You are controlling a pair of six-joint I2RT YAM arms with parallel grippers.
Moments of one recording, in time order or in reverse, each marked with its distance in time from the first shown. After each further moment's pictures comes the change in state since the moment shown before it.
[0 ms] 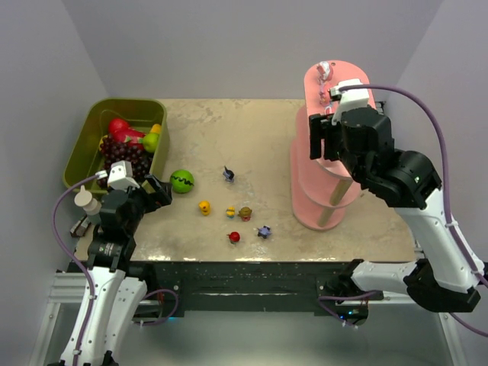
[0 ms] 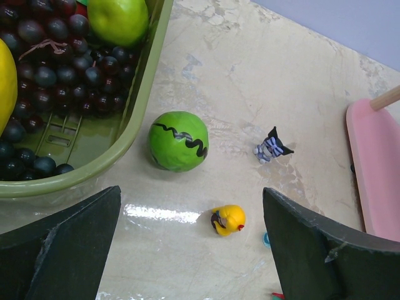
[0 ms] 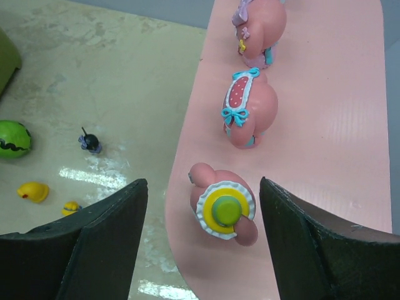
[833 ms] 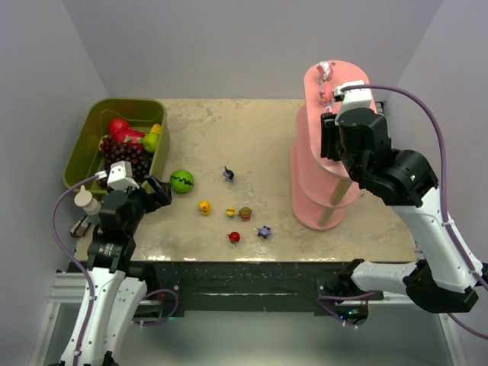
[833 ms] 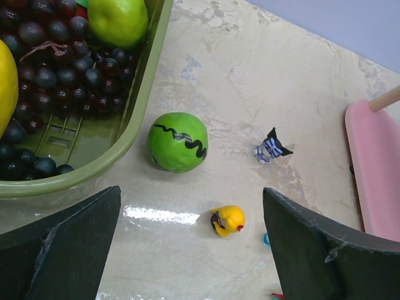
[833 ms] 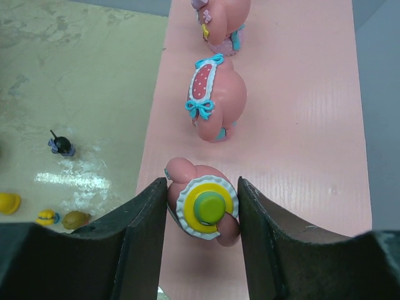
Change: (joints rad) left arm 0.000 -0.007 0.000 -0.001 0.000 0.000; right arm -0.033 0.009 -0.033 -0.021 0.069 0.018
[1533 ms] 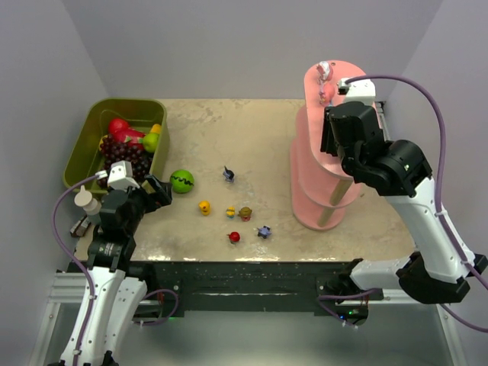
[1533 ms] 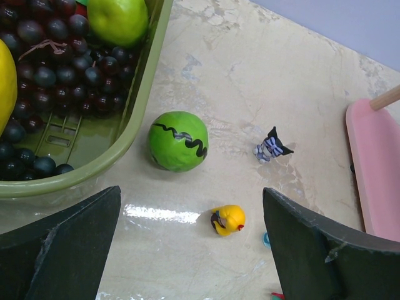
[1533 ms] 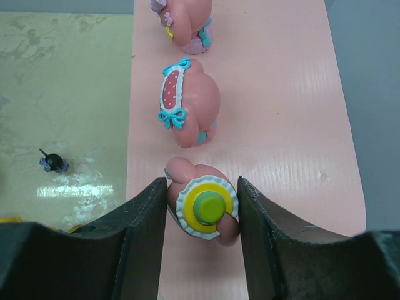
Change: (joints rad) left arm 0.000 0.005 0.000 0.000 0.001 0.000; right arm 0.000 0.079 0.097 -0.107 0.103 0.149
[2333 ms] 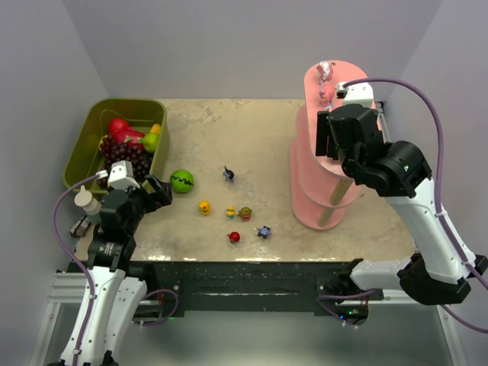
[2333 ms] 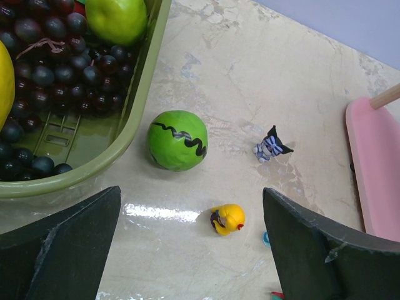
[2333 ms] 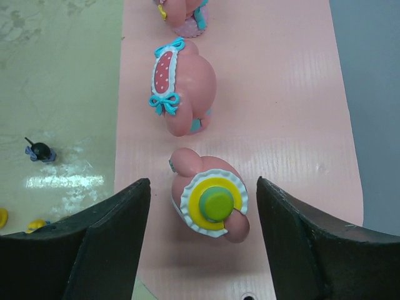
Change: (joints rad) left arm 0.000 0.005 0.000 0.000 0.005 0.000; right arm -0.001 -0.007 -0.021 -0.029 0.000 -0.006
